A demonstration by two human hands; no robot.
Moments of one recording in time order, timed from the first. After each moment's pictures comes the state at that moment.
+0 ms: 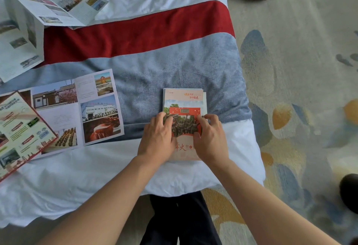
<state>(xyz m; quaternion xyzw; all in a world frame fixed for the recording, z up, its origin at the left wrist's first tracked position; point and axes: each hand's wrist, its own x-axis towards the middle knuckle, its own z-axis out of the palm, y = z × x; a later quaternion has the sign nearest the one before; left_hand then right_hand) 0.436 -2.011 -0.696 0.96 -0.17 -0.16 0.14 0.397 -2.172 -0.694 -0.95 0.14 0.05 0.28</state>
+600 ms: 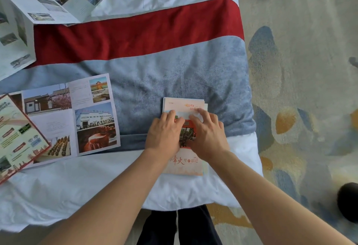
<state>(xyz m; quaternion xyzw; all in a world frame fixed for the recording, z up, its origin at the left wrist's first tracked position) 0.486 -2.044 -0.698 0.96 -0.23 -0.18 0.05 0.454 -2.192 -0.706 -0.97 0.02 0.17 0.15</state>
